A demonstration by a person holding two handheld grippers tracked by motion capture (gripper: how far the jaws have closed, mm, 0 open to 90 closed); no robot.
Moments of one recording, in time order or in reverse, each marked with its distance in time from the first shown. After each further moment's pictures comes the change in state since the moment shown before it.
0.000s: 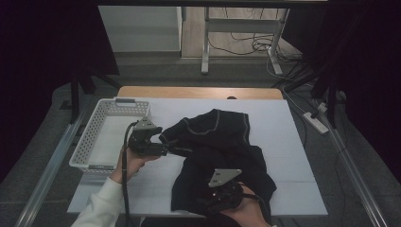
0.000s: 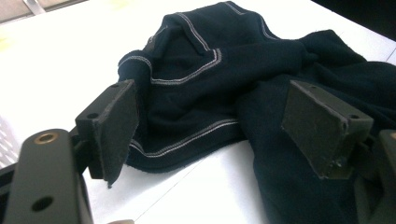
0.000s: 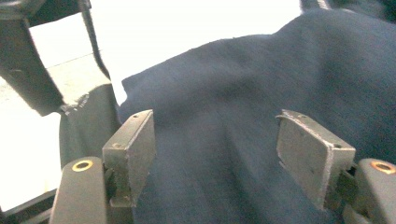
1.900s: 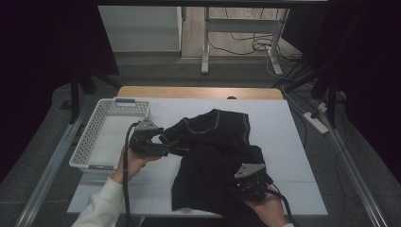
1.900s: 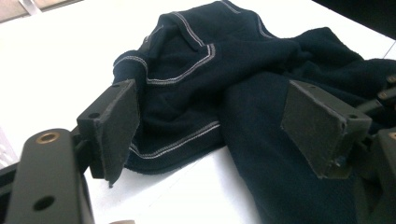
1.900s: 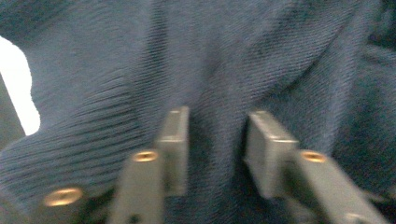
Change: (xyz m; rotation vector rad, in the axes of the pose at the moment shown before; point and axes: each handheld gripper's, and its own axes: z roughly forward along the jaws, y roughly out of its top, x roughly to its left) left arm -0.002 0.000 0.001 0.006 -0.008 0.010; right arm -0.054 -0.061 -0.034 0.124 -0.153 0.158
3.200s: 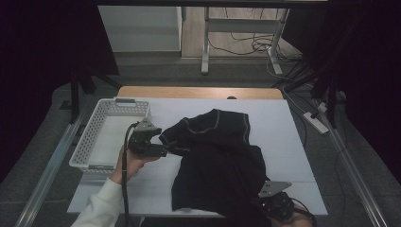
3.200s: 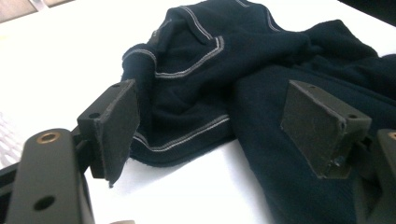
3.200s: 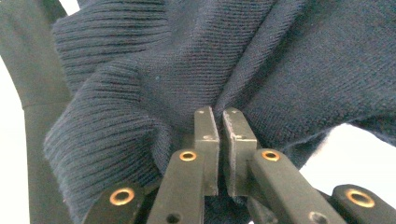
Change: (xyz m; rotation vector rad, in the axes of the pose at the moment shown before) left arm 0.004 -0.003 -0.001 0.007 0.033 0.003; right arm 0.007 -0.057 -0.054 0.059 -0.021 -0.033
